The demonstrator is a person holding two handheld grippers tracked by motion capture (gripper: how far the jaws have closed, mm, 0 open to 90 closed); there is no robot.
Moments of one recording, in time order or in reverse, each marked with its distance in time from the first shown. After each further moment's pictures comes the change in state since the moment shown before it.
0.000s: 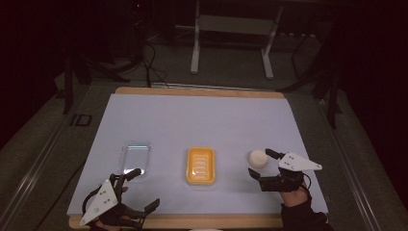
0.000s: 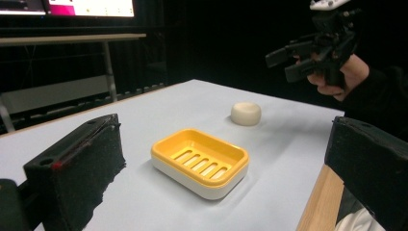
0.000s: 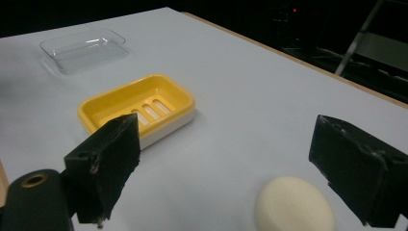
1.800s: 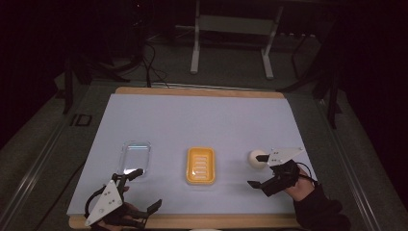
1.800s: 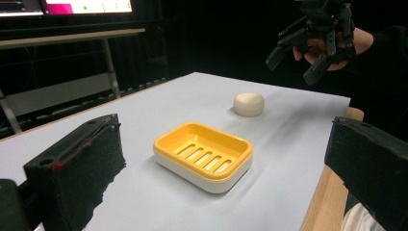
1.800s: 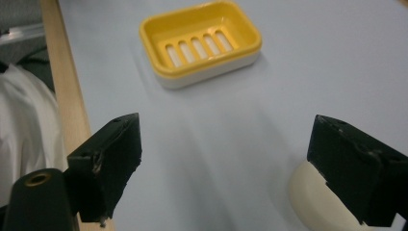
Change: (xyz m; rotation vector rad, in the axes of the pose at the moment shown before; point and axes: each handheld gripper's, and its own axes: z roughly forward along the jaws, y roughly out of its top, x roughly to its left) left arm -0.001 -0.001 0.004 0.034 0.007 0.034; right arm -0.010 0.020 0.014 0.328 0.295 -0.187
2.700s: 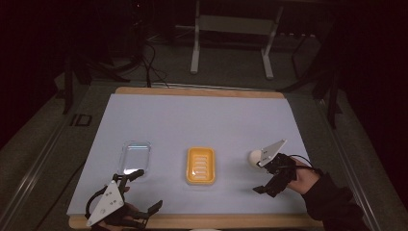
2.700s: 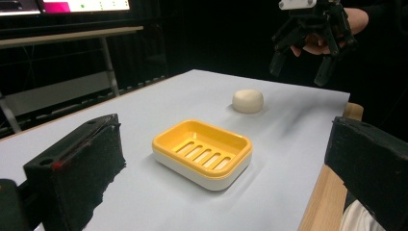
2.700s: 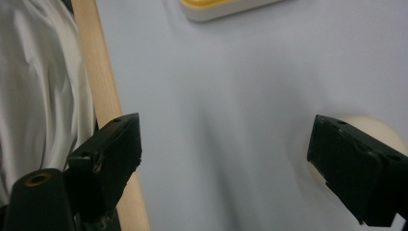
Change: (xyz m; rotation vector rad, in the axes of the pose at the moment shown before) left arm -0.001 0.000 0.001 0.013 -0.004 0.011; right arm -0.011 0.016 0.007 0.328 0.151 -0.073
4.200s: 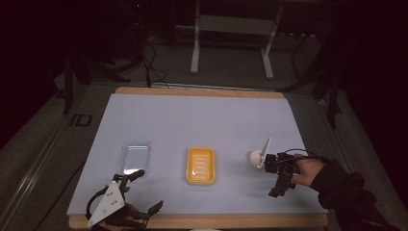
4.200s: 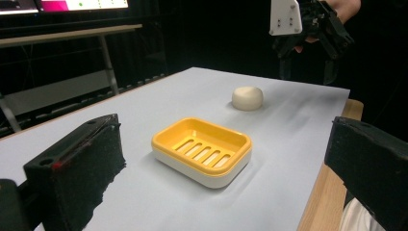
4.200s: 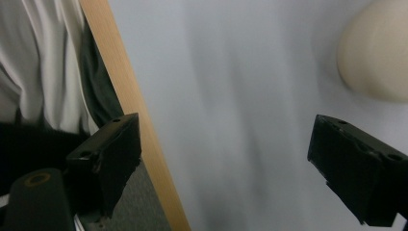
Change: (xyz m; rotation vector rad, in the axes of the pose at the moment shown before) left arm 0.000 -0.001 0.001 0.011 -0.001 0.011; right arm -0.020 0.000 0.009 0.456 0.093 0.020
